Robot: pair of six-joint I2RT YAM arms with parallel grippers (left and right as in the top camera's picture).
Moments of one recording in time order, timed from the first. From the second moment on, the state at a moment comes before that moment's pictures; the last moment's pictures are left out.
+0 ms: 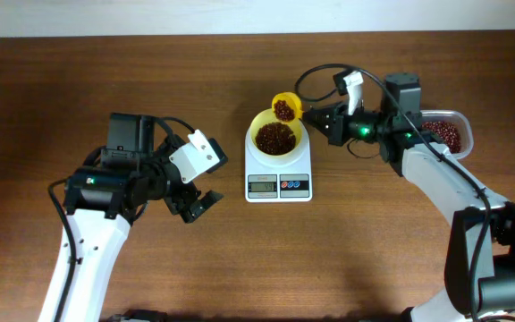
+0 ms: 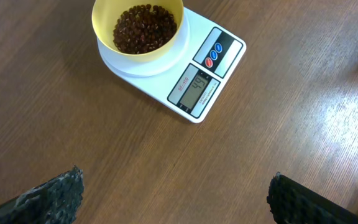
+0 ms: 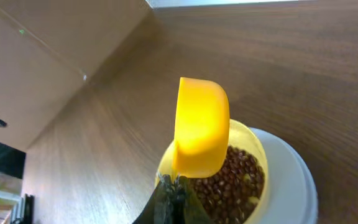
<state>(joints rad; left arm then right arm) -0.11 1.23 1.17 -1.01 0.46 0.80 0.12 1.76 1.08 0.08 -0.95 0.13</state>
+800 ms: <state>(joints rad) -0.11 1.23 1.17 -1.01 0.46 0.80 0.13 1.77 1.08 0.02 -0.93 0.12</state>
